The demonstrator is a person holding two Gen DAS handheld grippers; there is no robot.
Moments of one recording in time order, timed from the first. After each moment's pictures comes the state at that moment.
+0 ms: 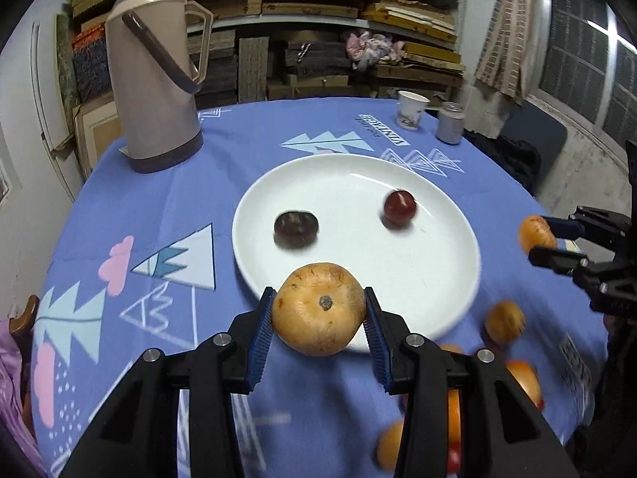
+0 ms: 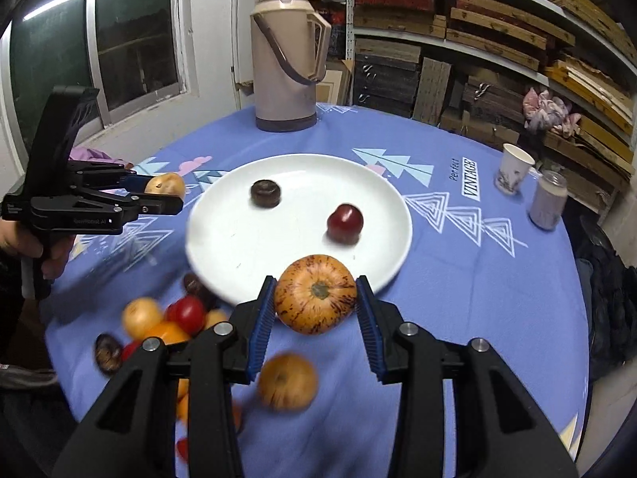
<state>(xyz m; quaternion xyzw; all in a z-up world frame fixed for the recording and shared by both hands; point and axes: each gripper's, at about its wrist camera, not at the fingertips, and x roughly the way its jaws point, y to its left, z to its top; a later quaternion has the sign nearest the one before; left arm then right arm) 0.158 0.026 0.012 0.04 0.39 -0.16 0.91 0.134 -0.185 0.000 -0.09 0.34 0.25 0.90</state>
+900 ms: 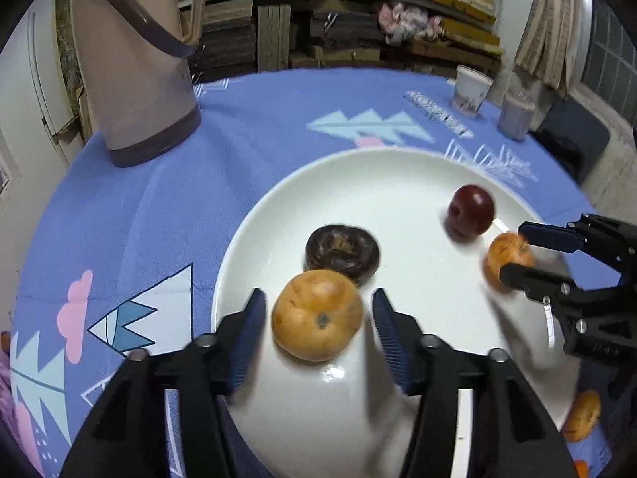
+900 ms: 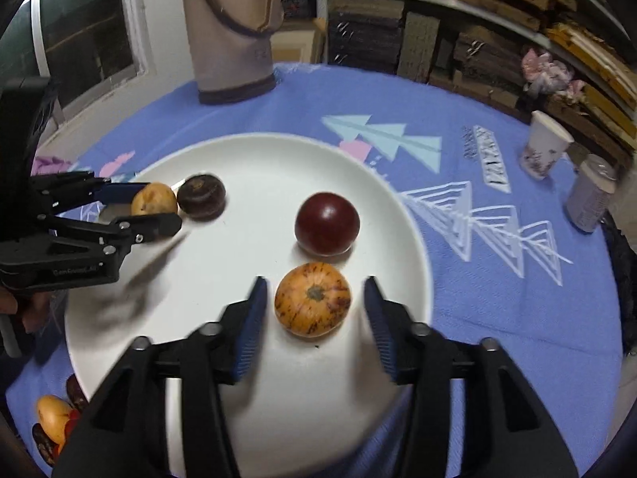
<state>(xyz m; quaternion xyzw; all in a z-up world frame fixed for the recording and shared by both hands) 0.266 0.015 -0.032 0.05 0.42 -0.11 0.90 0.259 -0.155 -0.052 -0.07 0.39 0.20 0.89</state>
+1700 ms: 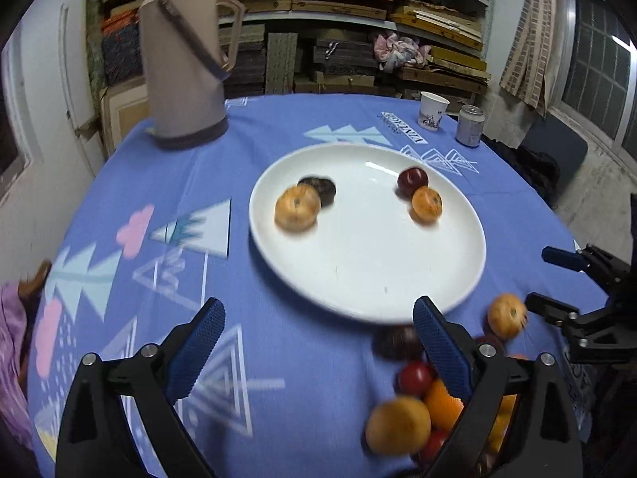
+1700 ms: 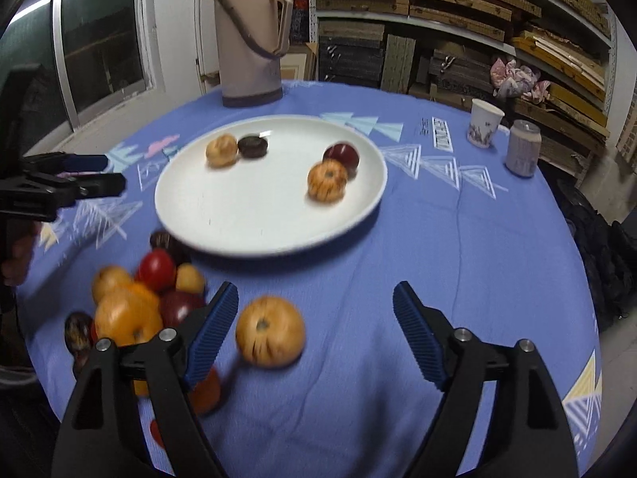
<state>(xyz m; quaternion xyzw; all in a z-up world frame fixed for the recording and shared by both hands) 0.118 0.032 0.005 0.02 0.39 -0.11 0.91 0.100 -0.198 -0.046 -0.07 0.37 0.19 0.91</state>
